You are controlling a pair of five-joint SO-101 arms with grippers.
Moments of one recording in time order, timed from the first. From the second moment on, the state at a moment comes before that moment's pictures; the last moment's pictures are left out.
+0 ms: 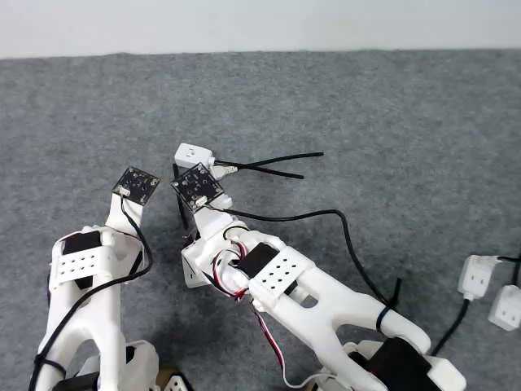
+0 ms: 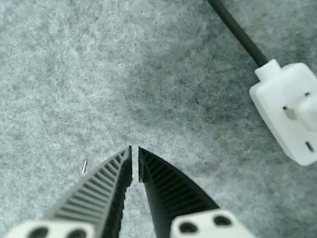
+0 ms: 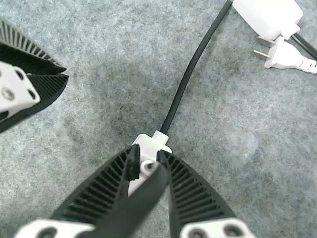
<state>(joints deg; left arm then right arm) -17.9 -27.1 60.0 55.9 -32.7 -49.1 -13.5 45.1 29.4 -8.0</state>
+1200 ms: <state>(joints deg) -17.9 -27.1 60.0 55.9 -32.7 -49.8 -2.1 32.6 39.1 0.8</state>
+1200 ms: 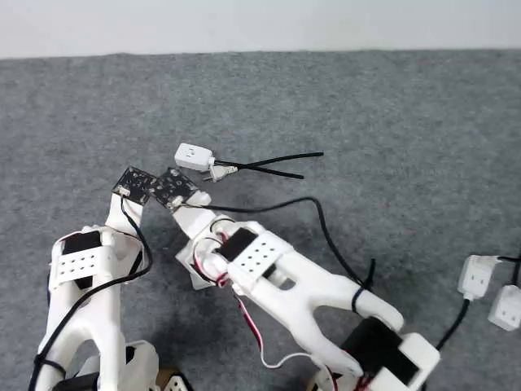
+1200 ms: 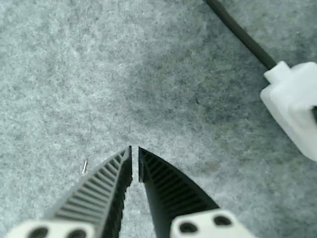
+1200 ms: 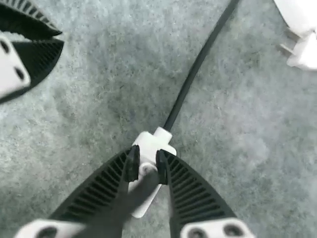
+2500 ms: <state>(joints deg) -30.0 -27.6 59.9 43.6 -14.5 -54.0 13.1 17.8 55.8 -17.1</state>
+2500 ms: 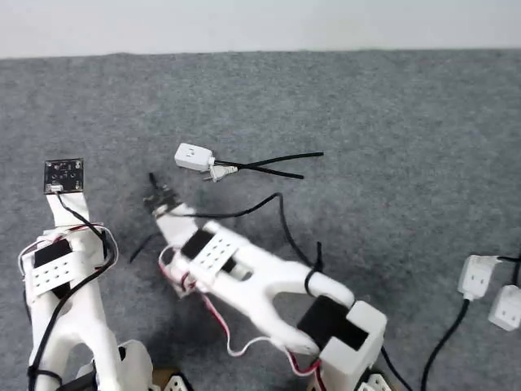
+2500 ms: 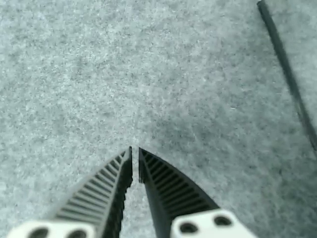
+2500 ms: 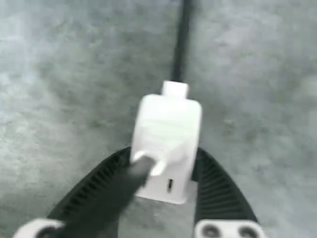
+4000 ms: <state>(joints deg) -23.3 -27.6 61.8 41.1 -14.5 39.5 -9.6 32.4 70.1 20.4</state>
